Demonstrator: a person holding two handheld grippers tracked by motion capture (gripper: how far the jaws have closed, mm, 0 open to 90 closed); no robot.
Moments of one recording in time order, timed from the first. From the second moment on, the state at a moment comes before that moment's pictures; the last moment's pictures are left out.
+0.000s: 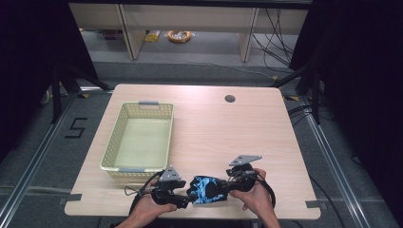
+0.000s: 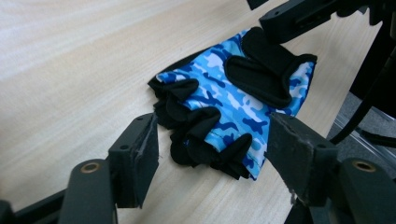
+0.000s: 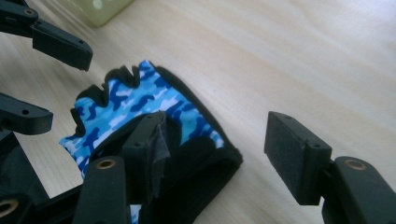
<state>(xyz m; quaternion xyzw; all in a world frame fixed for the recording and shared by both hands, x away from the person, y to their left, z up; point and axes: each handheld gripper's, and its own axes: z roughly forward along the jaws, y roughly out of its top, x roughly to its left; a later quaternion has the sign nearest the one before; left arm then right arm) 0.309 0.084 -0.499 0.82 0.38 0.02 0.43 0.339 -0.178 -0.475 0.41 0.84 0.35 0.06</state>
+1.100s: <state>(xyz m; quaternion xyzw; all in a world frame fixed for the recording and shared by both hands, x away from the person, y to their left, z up) 0.303 0.069 -0.518 0.85 0.32 0.04 0.42 0.338 -0.185 -0.501 0.44 0.83 0.35 -0.01</state>
